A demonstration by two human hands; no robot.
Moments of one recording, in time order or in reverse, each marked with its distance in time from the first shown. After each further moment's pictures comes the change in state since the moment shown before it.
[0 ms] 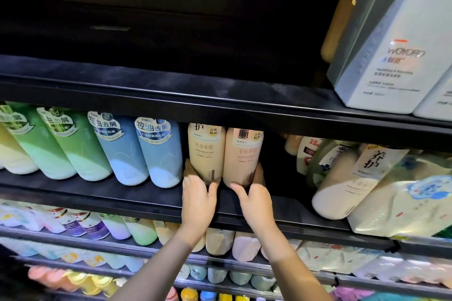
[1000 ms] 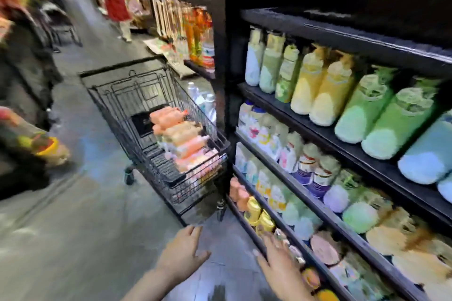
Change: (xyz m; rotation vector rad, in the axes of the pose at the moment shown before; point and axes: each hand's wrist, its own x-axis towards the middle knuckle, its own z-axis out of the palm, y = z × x) left_hand -0.323 -0.356 -0.339 0.424 -0.260 -0.592; right_hand -0.325 -0.135 0.283 -0.440 -0.705 -0.871
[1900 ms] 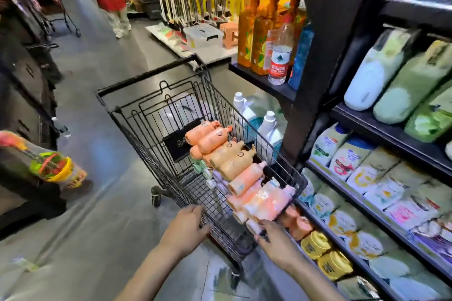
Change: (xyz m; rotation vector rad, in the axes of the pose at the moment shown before) left_hand 0.229 -0.293 -0.182 -0.051 -0.005 -0.021; right_hand 0.328 -0.247 0.054 0.291 -0.342 0.111
